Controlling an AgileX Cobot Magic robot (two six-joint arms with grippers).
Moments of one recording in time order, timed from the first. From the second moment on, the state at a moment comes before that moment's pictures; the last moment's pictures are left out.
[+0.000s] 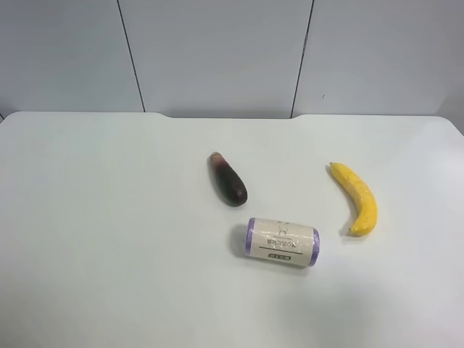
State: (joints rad) left arm 0.01 -0.01 -0.51 -0.04 1.06 0.00; right arm 0.03 0.00 -0.51 0.06 1.08 -0.11
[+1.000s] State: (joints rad) left arm 0.01 -0.01 -0.51 -0.04 1.06 0.00; right arm 0.03 1.18 -0.91 0.06 1.11 0.04
